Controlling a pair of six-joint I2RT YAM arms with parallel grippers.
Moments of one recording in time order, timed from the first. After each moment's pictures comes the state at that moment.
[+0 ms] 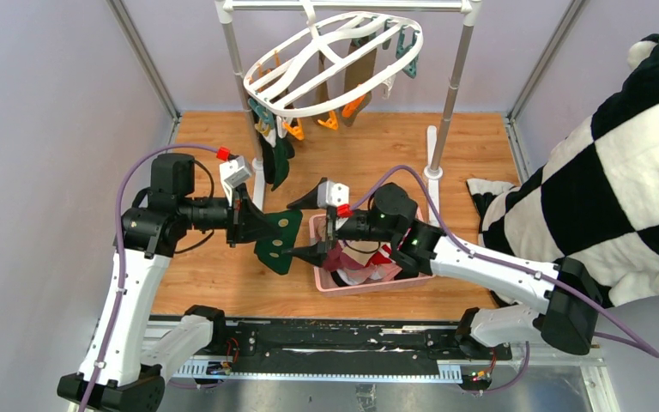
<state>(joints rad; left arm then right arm) -0.17 0.91 1.22 -1.00 1.10 0.21 1.03 1.26 0.96 0.42 -0.52 -0.13</state>
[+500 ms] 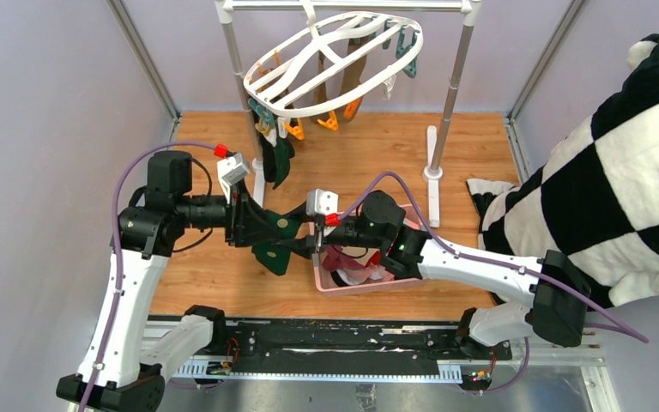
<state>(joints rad) -0.17 0.92 1.25 -1.00 1.11 0.19 1.10 1.33 0.96 0.51 -0.45 -0.17</state>
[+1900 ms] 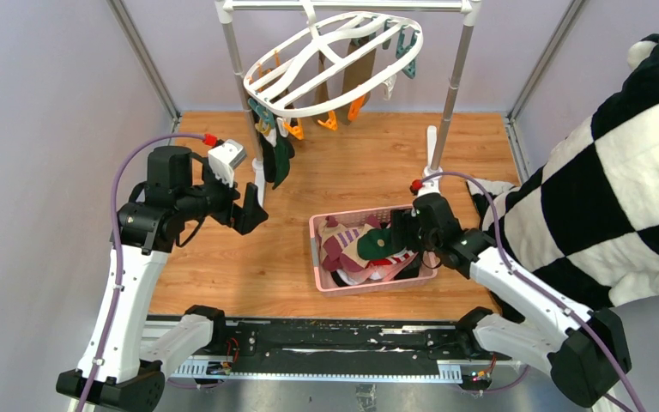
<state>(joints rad) -0.18 0.94 1.29 -0.99 0.48 0.17 0.59 1.01 0.65 -0.41 0.15 0.36</state>
